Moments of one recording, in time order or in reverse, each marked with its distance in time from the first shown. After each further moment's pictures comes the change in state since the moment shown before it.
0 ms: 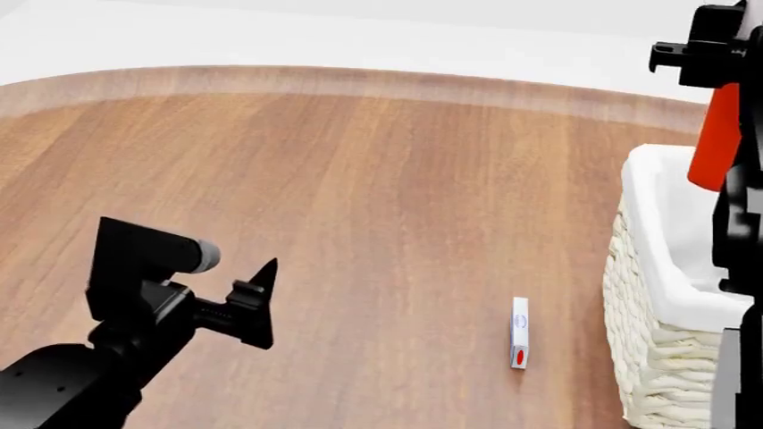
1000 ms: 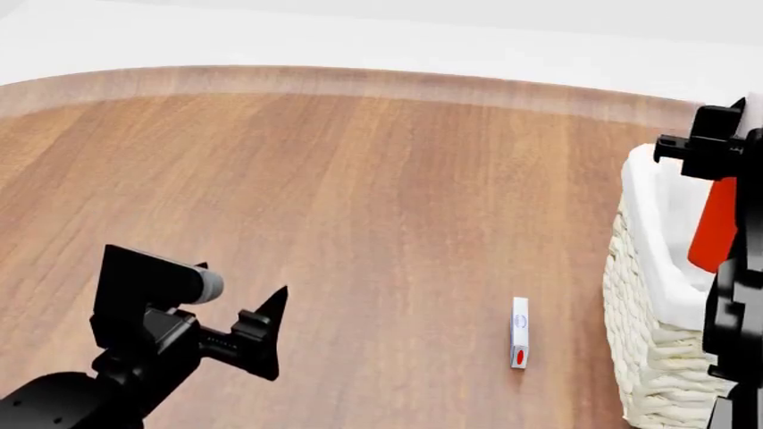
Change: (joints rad) left arm 0.072 -0.027 0.012 0.085 -0.033 -0.003 0.013; right arm -0.173 0.011 0.249 0.016 -0.179 -0.097 -0.029
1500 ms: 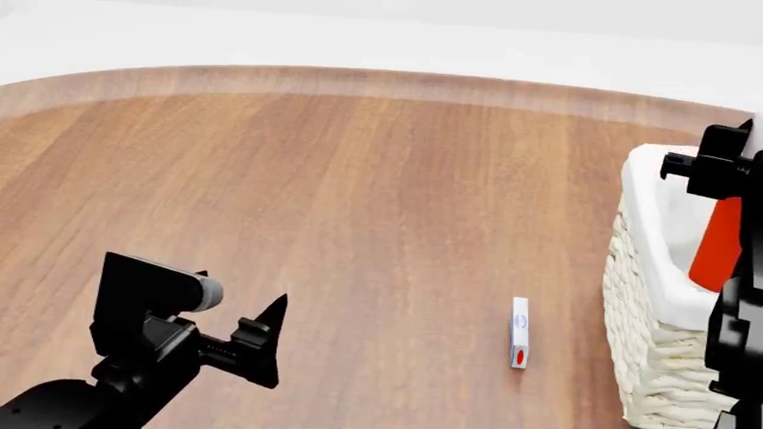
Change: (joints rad) left arm 0.016 -0.007 0.004 0.012 -0.008 -0.004 -0.004; right arm -0.038 0.007 0.062 -0.007 -0.012 -0.002 0.001
